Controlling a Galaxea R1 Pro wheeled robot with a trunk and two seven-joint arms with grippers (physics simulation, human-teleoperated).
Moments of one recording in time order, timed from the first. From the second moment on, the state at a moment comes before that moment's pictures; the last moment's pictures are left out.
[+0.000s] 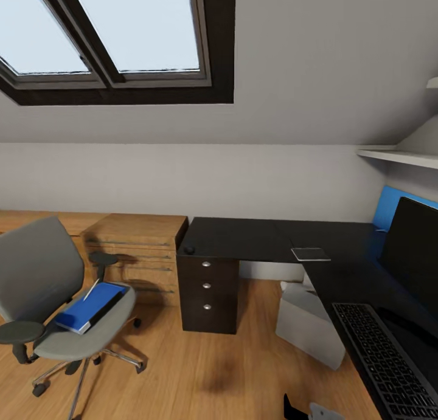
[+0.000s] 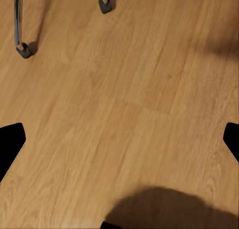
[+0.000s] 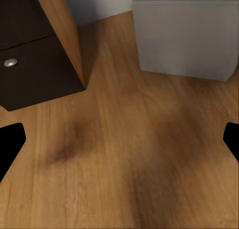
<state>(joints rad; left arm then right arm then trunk) -0.16 0.01 -0.48 -0.37 0.57 -0.22 0.36 -0.35 0.04 -0.29 -0.09 -0.07 -0.61 0.06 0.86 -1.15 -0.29</state>
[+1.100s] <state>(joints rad) -0.16 0.01 -0.48 -0.37 0.57 -0.26 0.36 -0.35 0.04 -0.29 -0.09 -0.07 -0.61 0.05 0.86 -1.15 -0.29</state>
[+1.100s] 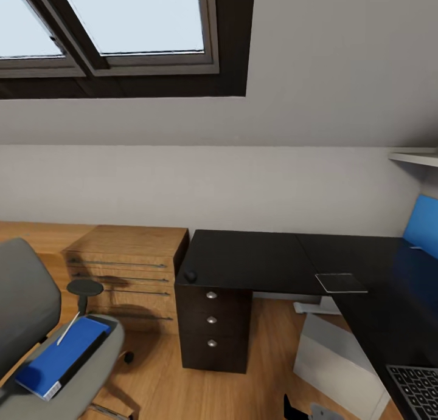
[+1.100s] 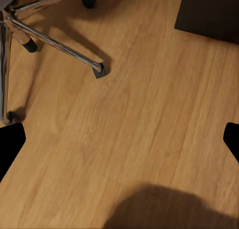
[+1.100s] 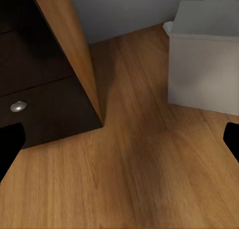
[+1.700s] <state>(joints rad) -0.16 0.01 -0.48 -0.37 0.57 -0.26 0.37 -0.35 0.04 -0.29 -0.09 -0.07 -0.61 0.05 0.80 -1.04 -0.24</state>
